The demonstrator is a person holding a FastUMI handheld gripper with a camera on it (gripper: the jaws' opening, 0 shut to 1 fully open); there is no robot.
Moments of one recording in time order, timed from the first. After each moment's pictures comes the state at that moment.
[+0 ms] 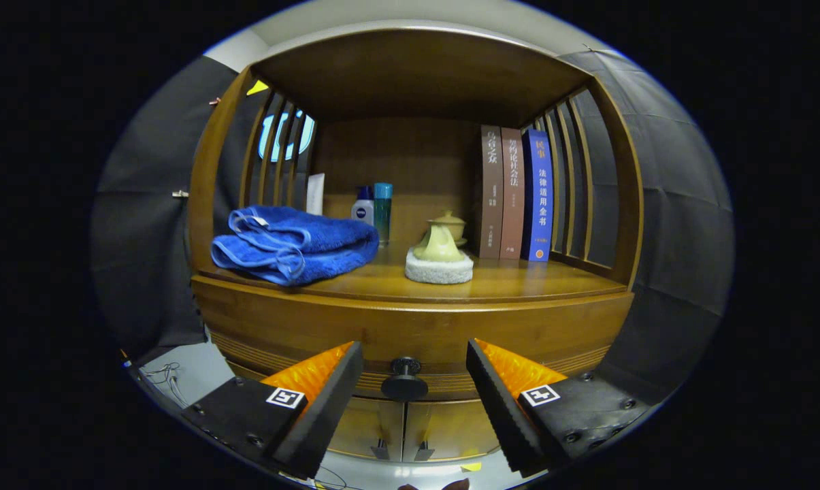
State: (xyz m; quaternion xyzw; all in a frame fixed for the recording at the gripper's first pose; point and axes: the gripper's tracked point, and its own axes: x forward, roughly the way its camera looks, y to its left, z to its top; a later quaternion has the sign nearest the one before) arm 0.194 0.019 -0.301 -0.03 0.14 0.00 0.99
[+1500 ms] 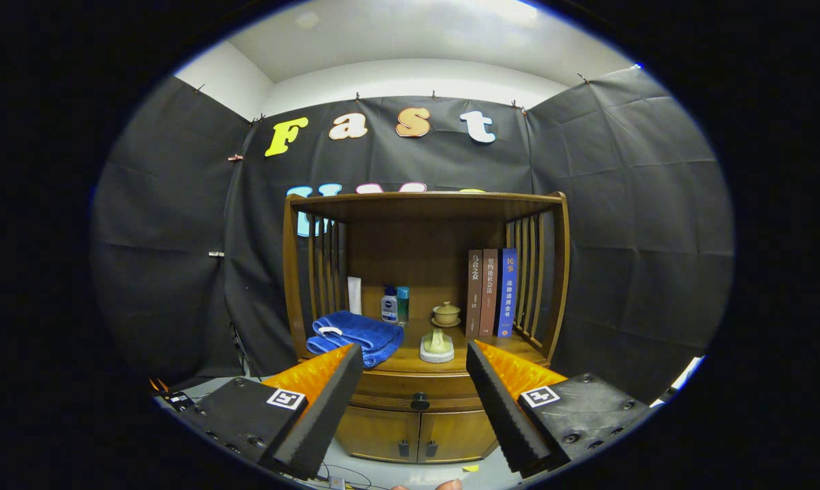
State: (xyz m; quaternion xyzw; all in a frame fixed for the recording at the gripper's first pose) arm 0.053 0.035 -0.070 -0.01 0.06 0.03 1.00
